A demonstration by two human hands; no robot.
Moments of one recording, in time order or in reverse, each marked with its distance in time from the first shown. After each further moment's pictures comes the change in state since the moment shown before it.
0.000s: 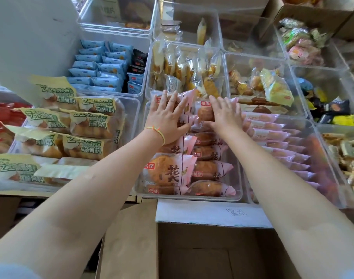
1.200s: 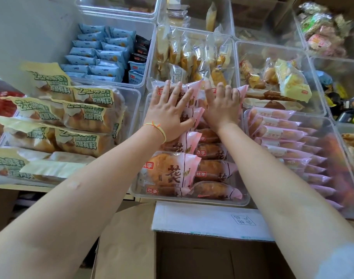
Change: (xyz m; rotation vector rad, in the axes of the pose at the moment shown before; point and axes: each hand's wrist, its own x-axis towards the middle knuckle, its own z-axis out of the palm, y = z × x) left_hand 0.004 -0.001 0.015 0.008 0.058 -0.005; right_hand 0.034 -0.019 0.037 -0.241 0.252 -0.089
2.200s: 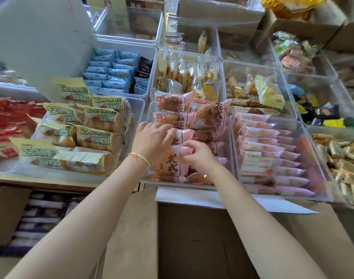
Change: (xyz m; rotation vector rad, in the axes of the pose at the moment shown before) left_hand -0.103 0.008 -0.038 -0.228 0.109 -0.092; right_hand -0.152 -0.048 -0.089 1.222 -0.495 0.189
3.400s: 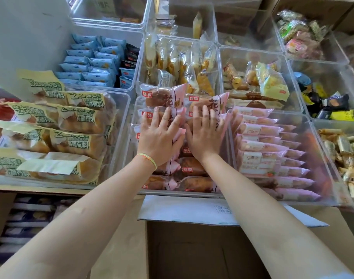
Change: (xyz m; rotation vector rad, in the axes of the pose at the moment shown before) left_hand 0.038 0.022 0.070 0.221 0.118 0.126; right_hand 0.088 0.056 -0.024 -0.956 0.560 -0.176
